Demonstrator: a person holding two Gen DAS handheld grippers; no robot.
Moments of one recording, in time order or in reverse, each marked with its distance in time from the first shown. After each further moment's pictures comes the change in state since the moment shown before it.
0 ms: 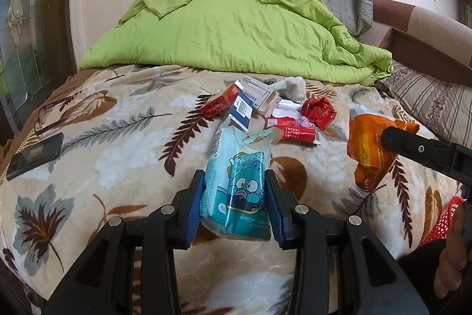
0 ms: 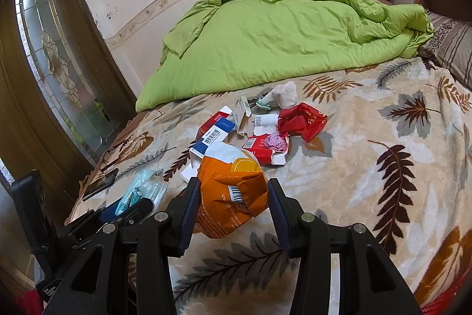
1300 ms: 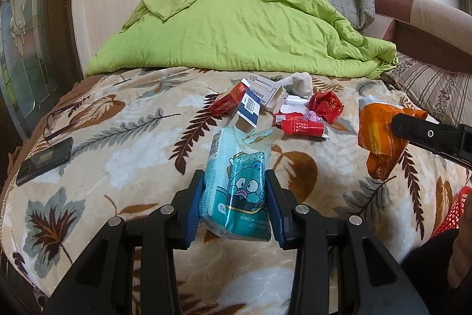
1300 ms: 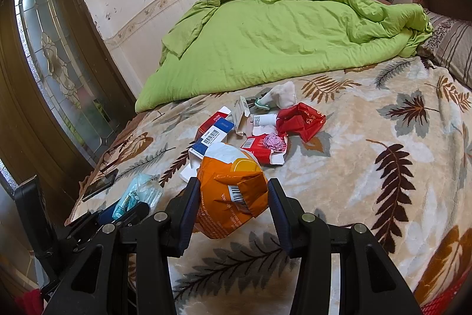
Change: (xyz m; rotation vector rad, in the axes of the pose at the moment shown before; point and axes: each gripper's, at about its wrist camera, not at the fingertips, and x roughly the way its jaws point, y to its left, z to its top) left arm -0.002 0.000 -0.003 0.026 0.001 0.041; right arm 0.000 -0.002 0.000 0.001 0.002 0.000
